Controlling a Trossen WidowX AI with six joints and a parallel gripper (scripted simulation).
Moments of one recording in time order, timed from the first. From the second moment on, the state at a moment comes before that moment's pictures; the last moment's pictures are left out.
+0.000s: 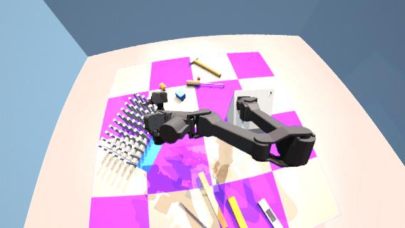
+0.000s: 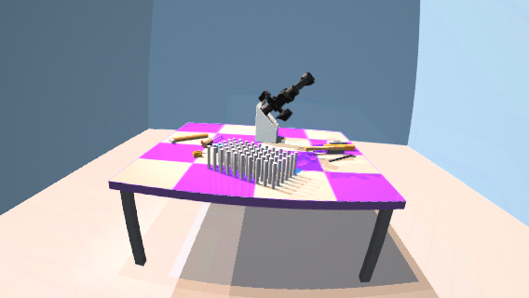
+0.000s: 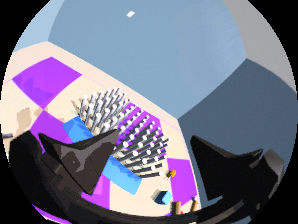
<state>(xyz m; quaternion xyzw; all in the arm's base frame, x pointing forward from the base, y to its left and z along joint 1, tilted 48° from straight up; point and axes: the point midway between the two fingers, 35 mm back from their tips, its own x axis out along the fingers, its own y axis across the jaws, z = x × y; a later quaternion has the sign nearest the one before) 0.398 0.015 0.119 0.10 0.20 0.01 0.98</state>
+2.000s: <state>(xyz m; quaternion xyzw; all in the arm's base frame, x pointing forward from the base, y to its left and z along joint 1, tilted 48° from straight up) 0.381 -0.047 -0.071 0.09 0.47 -0.02 0.88</state>
